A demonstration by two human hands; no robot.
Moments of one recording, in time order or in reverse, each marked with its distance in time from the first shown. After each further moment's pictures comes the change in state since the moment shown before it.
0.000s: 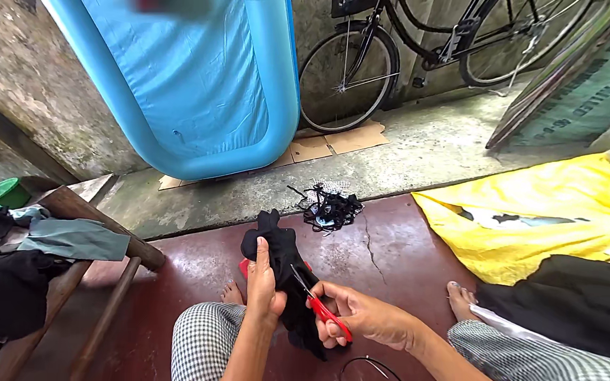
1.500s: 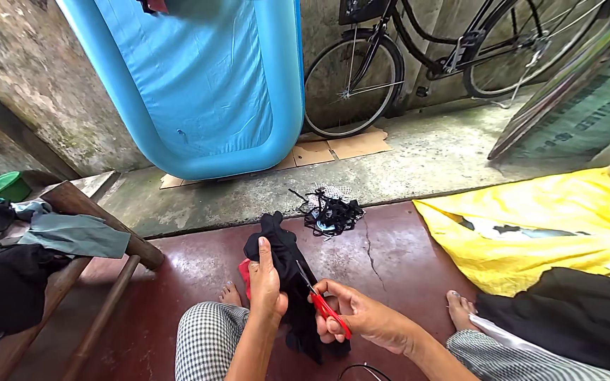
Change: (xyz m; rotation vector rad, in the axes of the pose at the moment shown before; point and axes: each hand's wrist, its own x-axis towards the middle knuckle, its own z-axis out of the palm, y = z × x) left_hand 0.002 0.000 0.005 0.091 0.073 0.103; right_hand 0.002 -0.004 0.001 -0.003 0.067 -0.056
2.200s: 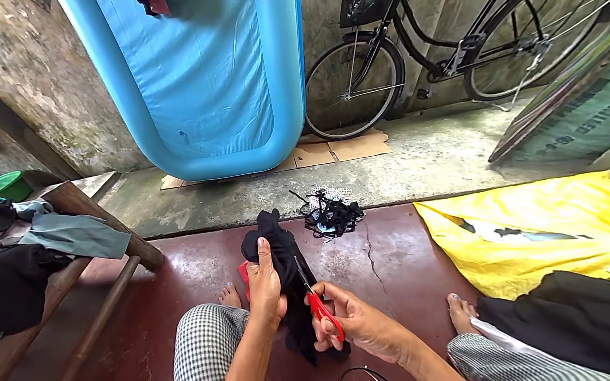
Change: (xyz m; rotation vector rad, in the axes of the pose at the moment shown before) left_hand -0.002 0.002 0.000 -0.008 -0.035 0.104; right_hand 0.006 0.005 0.014 0.116 0.033 -0.071
